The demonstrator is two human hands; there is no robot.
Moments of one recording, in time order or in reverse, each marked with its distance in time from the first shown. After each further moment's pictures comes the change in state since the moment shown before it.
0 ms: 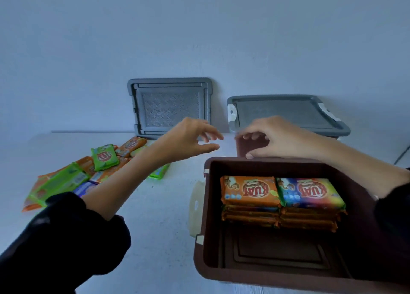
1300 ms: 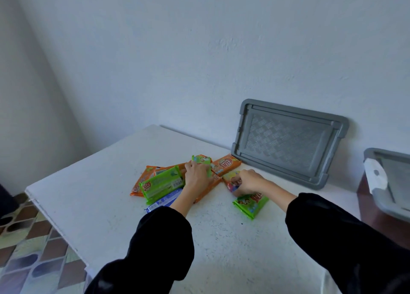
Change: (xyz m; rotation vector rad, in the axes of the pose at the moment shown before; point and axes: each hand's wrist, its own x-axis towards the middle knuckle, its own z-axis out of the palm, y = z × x) left_hand -0.101 -0.247 0.017 0.235 0.153 -1.117; right_hand 0.273 -0.114 0.185 -0.088 -0.394 0.046
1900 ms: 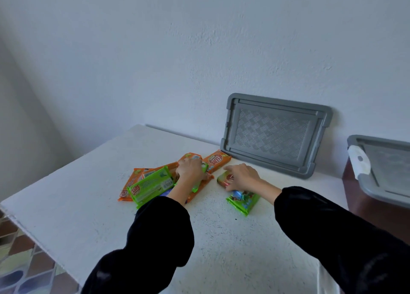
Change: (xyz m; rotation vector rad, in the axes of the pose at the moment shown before) left_hand 0.021 0.013 -0.008 0.119 -0.152 -0.072; right_hand -0.002 0.003 0.008 -0.031 0.150 0.011
